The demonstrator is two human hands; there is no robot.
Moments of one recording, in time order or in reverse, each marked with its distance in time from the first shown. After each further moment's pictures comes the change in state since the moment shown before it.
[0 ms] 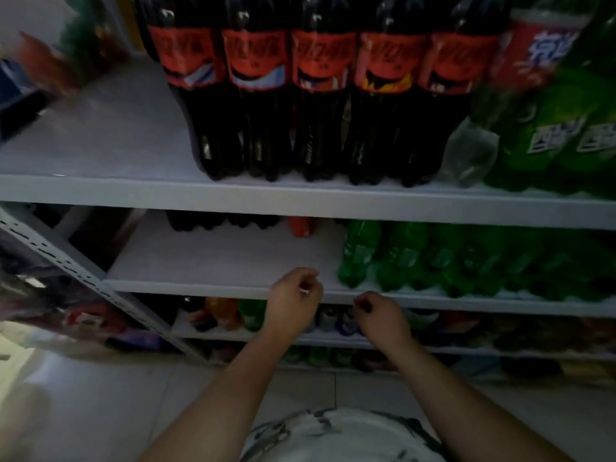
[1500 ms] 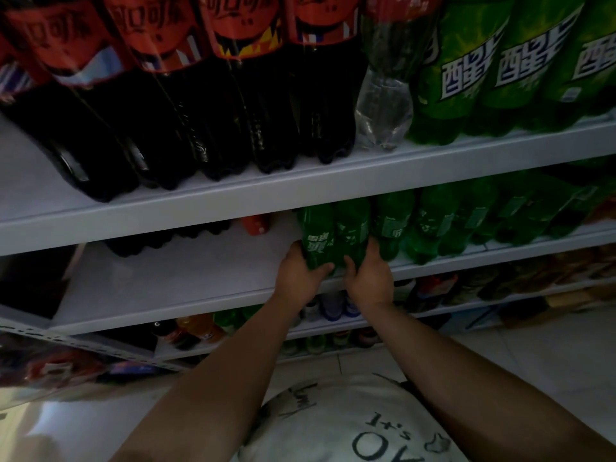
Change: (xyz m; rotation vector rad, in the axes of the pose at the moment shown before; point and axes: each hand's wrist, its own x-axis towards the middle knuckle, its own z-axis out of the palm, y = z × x) left_hand 0.068 -0.007 0.107 0.015 -0.156 0.029; right_hand 0.042 0.033 -0.012 0.132 0.528 0.007
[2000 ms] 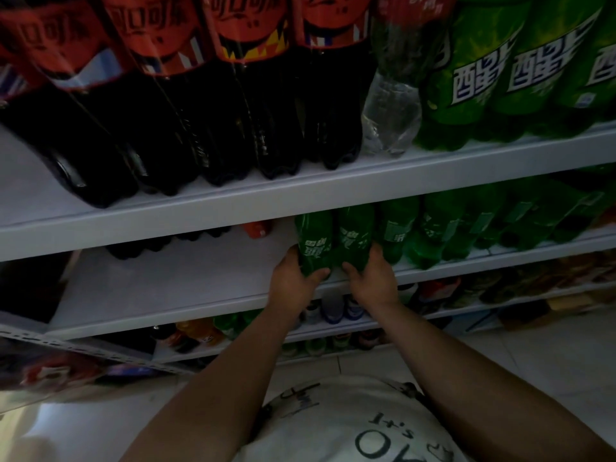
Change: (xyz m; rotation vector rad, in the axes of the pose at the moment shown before) left_hand -0.002 -0.008 -0.010 0.038 0.059 0.051; right_hand 0.014 0.010 0.004 0.078 -0.083 0.014
